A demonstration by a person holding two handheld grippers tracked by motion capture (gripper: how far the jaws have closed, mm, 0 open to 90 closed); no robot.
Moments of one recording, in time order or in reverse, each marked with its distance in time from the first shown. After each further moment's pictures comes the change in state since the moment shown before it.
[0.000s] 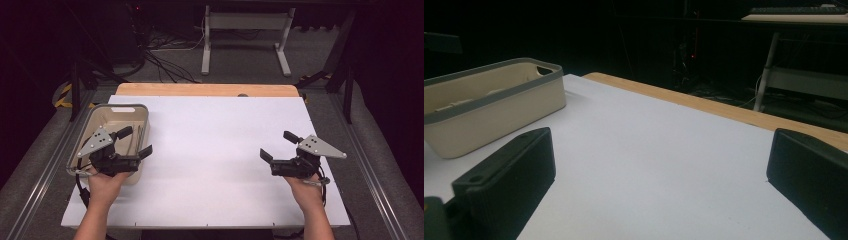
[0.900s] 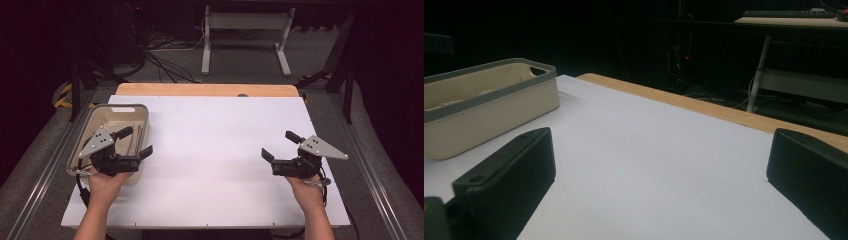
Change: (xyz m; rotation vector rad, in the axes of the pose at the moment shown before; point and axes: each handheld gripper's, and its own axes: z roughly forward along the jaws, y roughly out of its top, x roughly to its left) left arm 0.000 0.000 0.000 0.002 0.000 0.015; right arm -0.001 -0.001 -0.002 -0.004 -0.026 -0.007
